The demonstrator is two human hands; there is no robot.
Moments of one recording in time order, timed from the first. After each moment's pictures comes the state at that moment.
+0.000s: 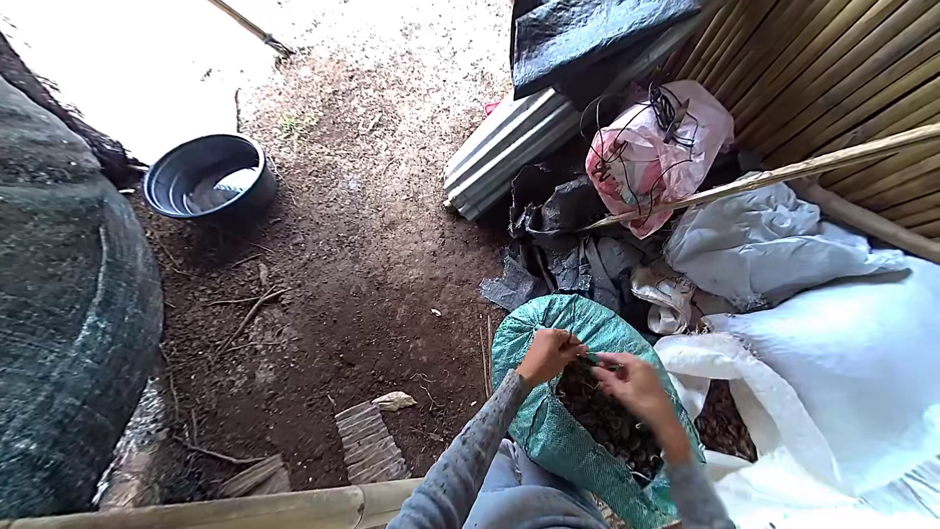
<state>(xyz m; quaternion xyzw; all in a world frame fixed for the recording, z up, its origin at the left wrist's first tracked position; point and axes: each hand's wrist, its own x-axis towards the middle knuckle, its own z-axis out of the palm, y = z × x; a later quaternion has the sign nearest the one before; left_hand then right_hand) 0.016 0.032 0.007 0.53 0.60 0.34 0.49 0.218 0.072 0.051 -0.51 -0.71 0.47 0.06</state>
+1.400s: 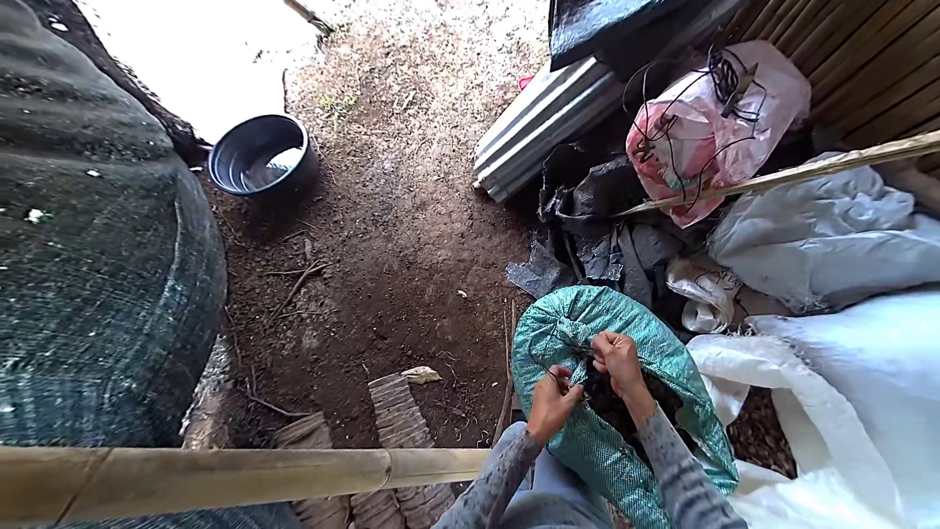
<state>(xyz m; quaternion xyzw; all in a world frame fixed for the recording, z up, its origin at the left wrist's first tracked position) 0.059 -0.061 -0.035 0.26 0.70 0.39 0.53 0.148 0.073 -0.022 -0.51 -0.46 0.69 0.23</state>
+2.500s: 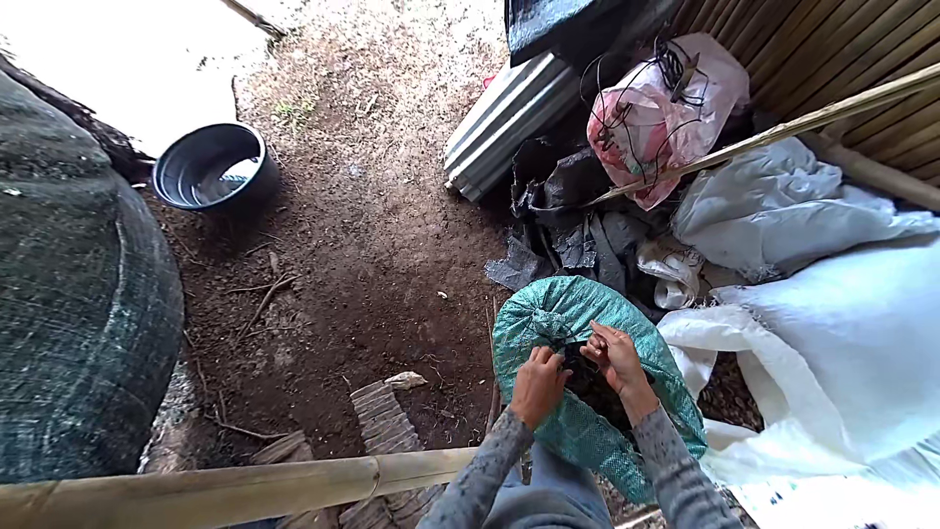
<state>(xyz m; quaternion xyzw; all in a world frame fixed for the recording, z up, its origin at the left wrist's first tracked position) 0.069 -0.065 -0.018 0.58 0.71 0.27 0.29 0.188 0.054 0.004 -0.52 -0.29 0.74 0.30</state>
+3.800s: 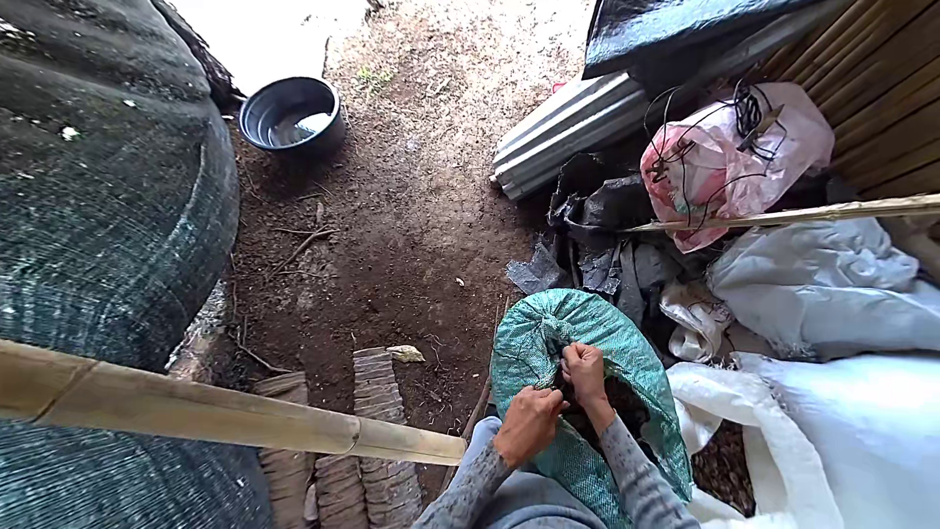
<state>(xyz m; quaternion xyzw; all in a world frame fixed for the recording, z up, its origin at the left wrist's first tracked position) 0.098 -0.078 -0.012 0.56 0.73 0.30 0.23 0.154 0.063 -0.033 -0.46 -0.52 0.69 0.21</state>
